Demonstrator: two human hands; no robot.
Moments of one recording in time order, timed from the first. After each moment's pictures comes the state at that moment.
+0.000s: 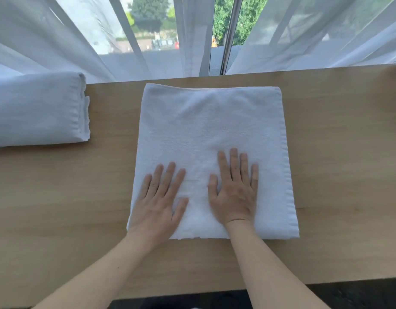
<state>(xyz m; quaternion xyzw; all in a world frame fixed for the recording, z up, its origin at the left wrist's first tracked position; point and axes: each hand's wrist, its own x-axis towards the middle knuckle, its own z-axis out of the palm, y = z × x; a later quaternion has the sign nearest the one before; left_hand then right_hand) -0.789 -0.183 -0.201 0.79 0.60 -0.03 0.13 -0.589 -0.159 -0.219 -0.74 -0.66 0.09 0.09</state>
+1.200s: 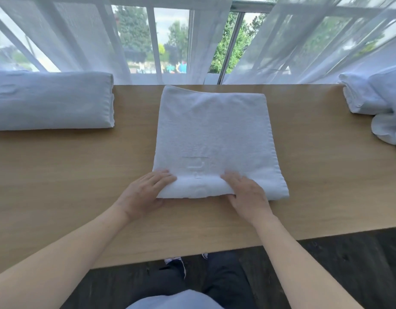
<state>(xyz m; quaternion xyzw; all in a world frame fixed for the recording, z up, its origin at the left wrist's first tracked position) -0.886 -0.204 -0.183 0.88 0.41 0.13 0.18 -0.571 -0.238 -0.157 -0.66 -0.72 0.22 0.02</state>
